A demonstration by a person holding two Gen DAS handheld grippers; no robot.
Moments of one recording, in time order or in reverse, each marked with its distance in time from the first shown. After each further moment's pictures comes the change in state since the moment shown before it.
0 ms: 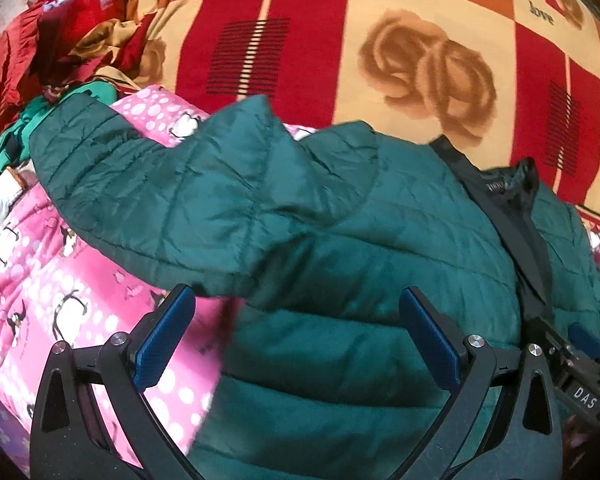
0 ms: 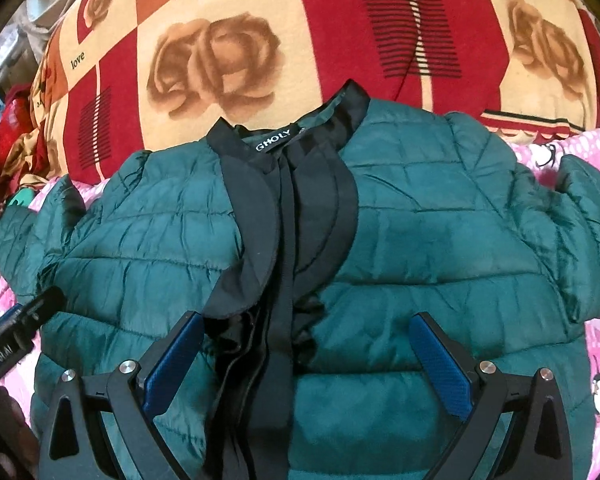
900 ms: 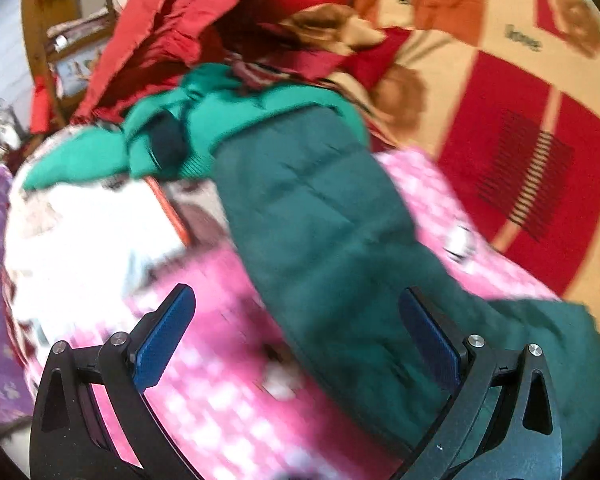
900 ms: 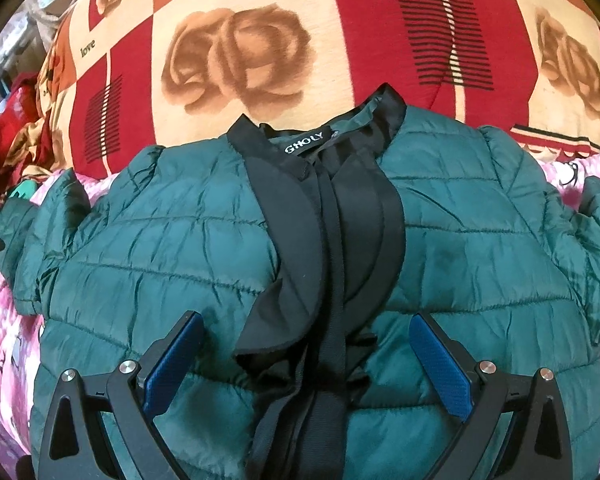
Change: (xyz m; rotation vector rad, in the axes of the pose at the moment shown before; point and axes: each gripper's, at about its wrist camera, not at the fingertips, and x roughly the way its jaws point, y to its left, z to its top) left arm 0.038 0.238 0.085 -0.359 -0.070 0.378; right arm 0.012 0.022 0.008 -0.053 0.003 -0.003
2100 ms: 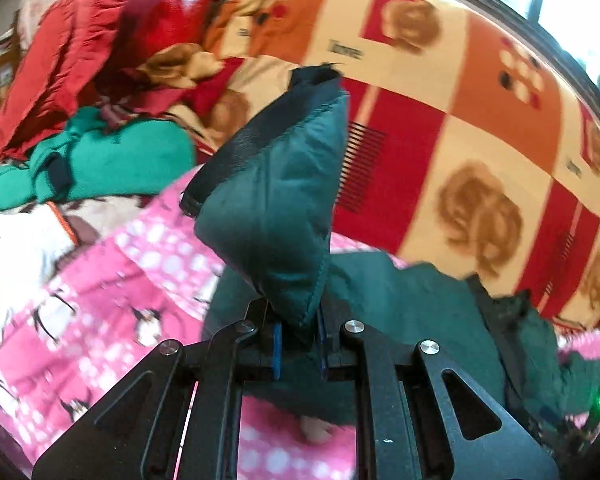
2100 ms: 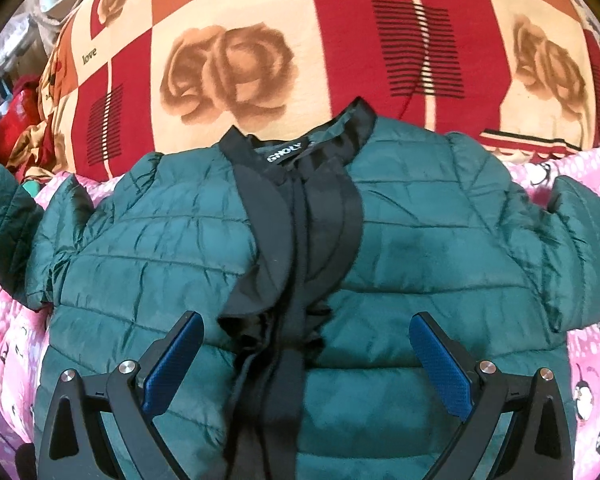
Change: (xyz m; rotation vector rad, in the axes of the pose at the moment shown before) left arm -0.119 -0.051 -0.029 0.142 -0.024 -0.507; right arm -0.033 -0.018 -0.010 0.012 -0.022 -0.035
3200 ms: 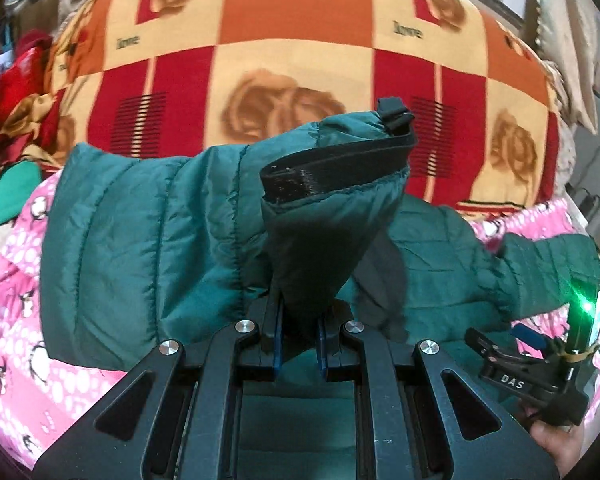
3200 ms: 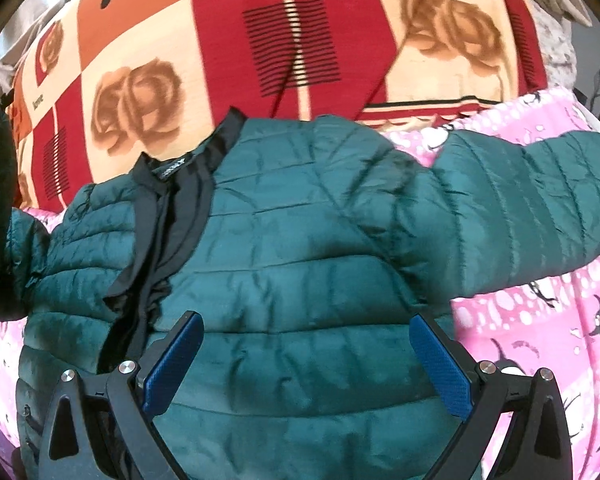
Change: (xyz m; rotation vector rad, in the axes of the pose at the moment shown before) left arm -0.028 -0.216 -0.094 0.332 0.101 -0.201; right arm -0.032 -0.106 -0.016 0.136 -0.005 -0.082
